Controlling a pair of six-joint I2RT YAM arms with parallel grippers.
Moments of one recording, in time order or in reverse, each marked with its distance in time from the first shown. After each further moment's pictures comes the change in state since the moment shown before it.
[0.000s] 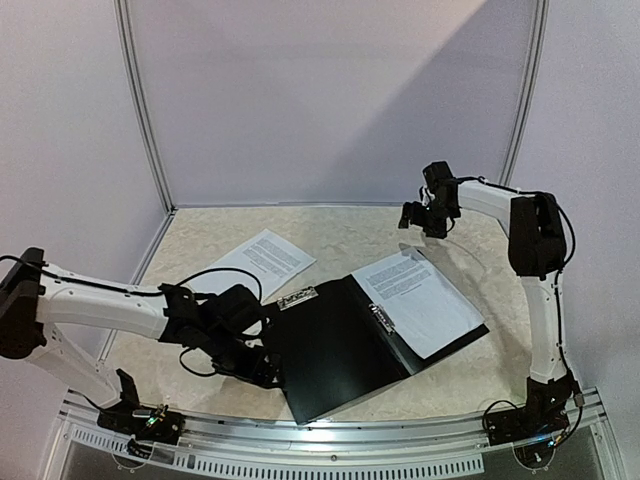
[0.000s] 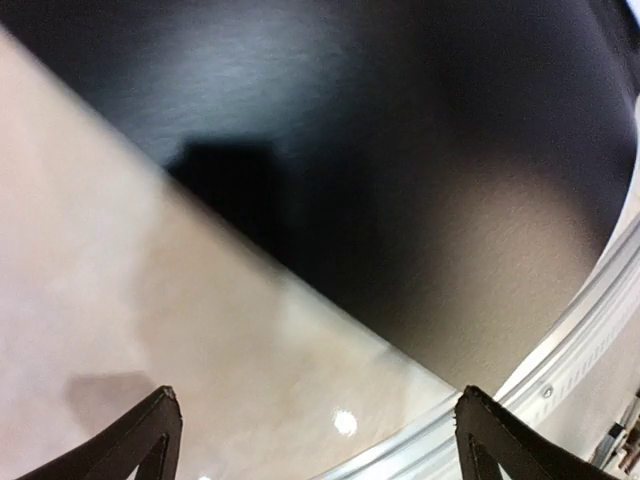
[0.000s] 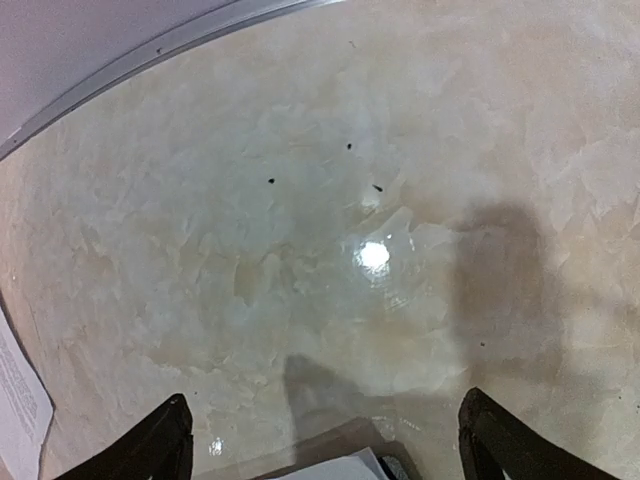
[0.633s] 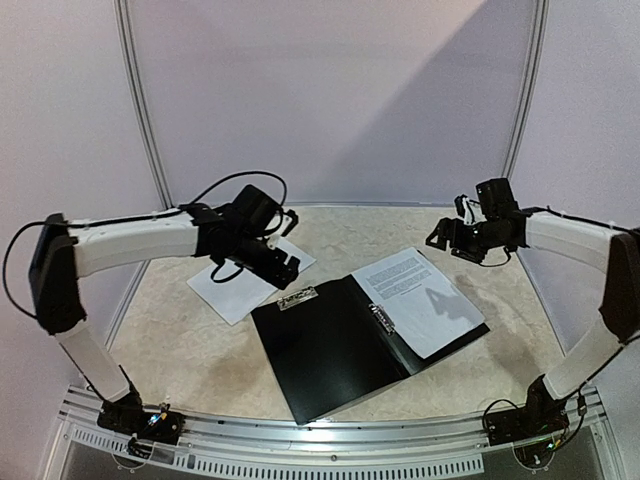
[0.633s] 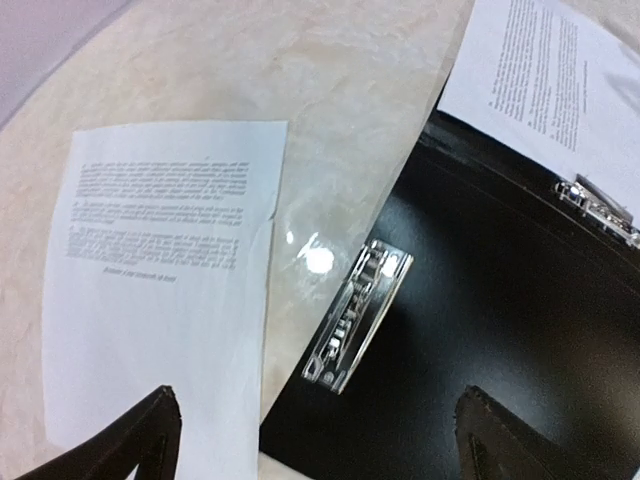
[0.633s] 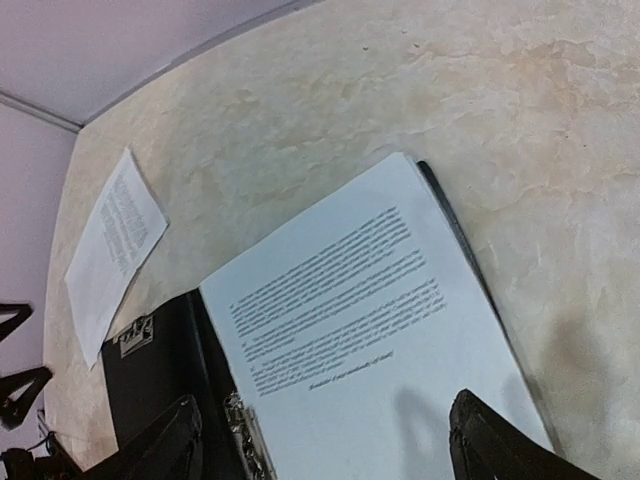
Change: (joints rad) left arm 0.283 0.288 0.575 -0.037 -0.311 0.617; right arm -0.008 -0.803 -0.899 0.284 -0.192 0.007
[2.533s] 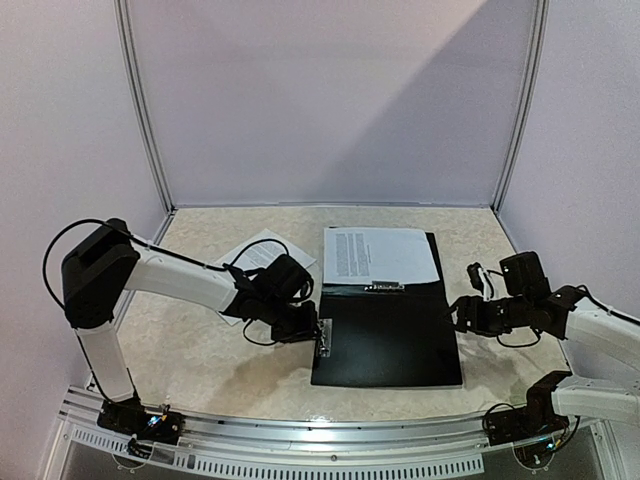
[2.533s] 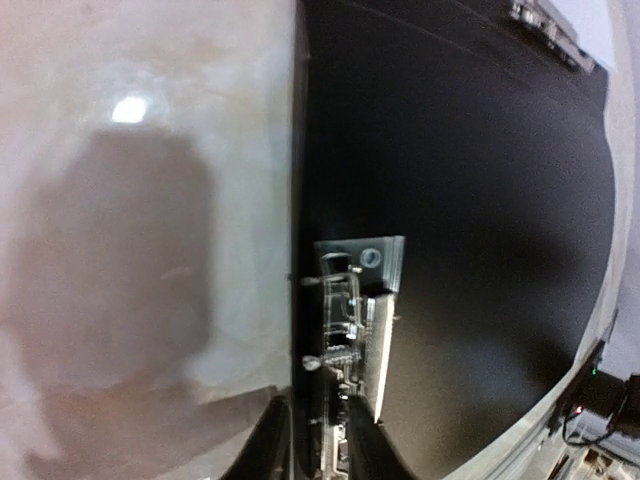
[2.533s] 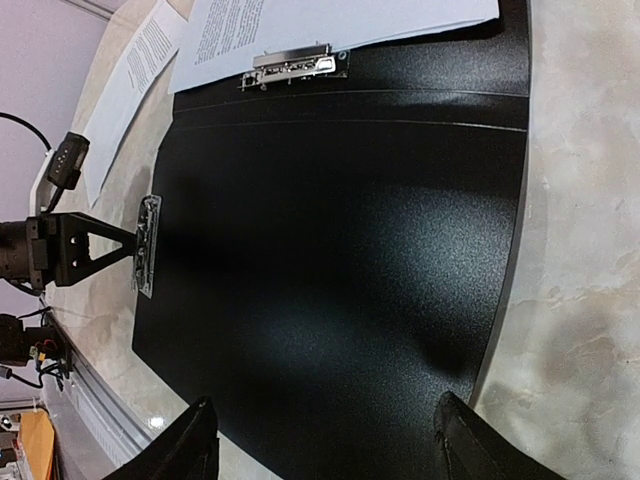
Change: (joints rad) left arm -0.173 0.168 -0.268 0.404 0.296 -0.898; right arm 0.139 -0.609 -0.584 -0.058 -0.065 0.063
